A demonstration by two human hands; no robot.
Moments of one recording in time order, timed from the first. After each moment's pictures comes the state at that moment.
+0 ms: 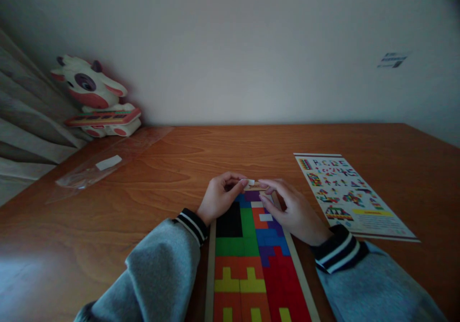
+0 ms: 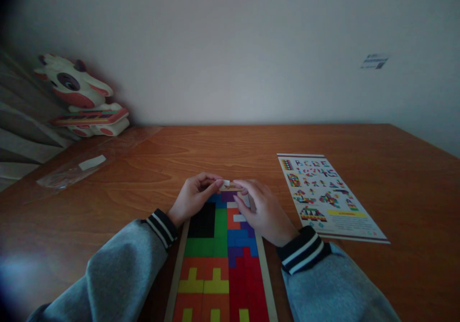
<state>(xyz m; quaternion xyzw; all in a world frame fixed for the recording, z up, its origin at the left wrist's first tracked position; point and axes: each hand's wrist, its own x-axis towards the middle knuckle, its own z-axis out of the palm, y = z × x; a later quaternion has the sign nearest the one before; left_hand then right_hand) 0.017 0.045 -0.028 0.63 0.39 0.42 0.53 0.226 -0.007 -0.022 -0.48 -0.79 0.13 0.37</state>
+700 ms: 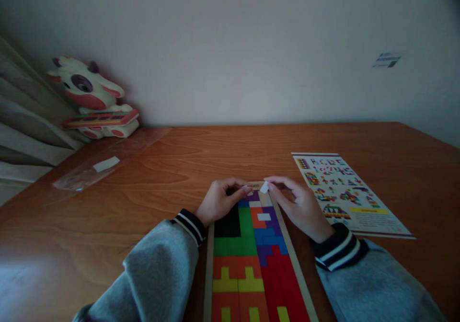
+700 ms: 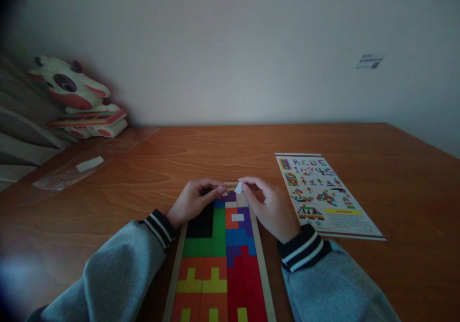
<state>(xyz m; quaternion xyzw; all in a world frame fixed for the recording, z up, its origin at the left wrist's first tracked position) 0.016 0.043 -0.029 0.71 0.35 0.36 0.49 0.235 -0.003 -0.021 -0.53 -0.68 0.23 0.45</state>
